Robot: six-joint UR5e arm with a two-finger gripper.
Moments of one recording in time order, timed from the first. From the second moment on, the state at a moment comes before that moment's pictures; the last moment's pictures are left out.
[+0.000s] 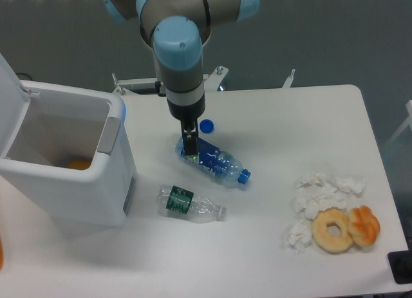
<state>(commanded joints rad) 2.34 -1.73 -1.84 -1.13 1.65 1.92</state>
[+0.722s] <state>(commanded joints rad) 2.34 -1.76 -1.92 -1.14 1.72 2.00</state>
